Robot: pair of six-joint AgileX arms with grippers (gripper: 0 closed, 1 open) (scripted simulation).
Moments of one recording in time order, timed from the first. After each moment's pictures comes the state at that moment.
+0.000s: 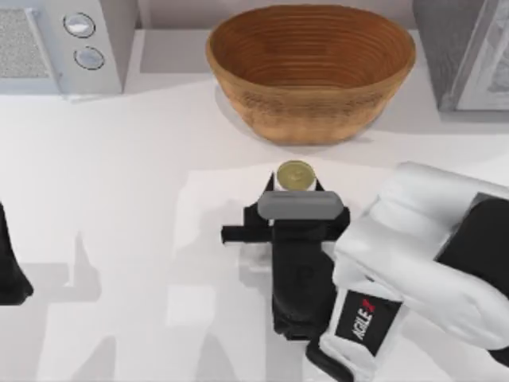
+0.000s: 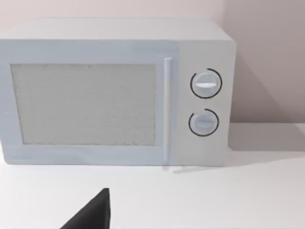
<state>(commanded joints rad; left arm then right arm) 0.00 0.00 0.00 0.00 0.00 0.00 0.89 2.51 0.95 1.56 0.92 0.01</state>
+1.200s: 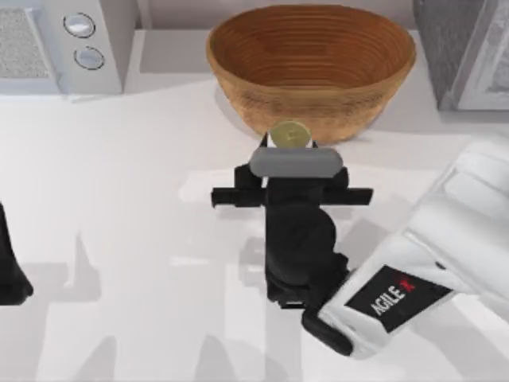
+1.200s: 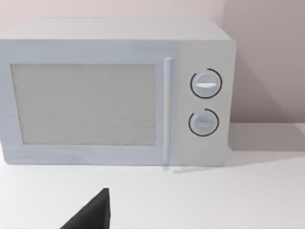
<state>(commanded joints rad) 0.00 0.00 0.00 0.00 0.00 0.00 0.89 2.28 0.94 1.35 0.92 0.02</state>
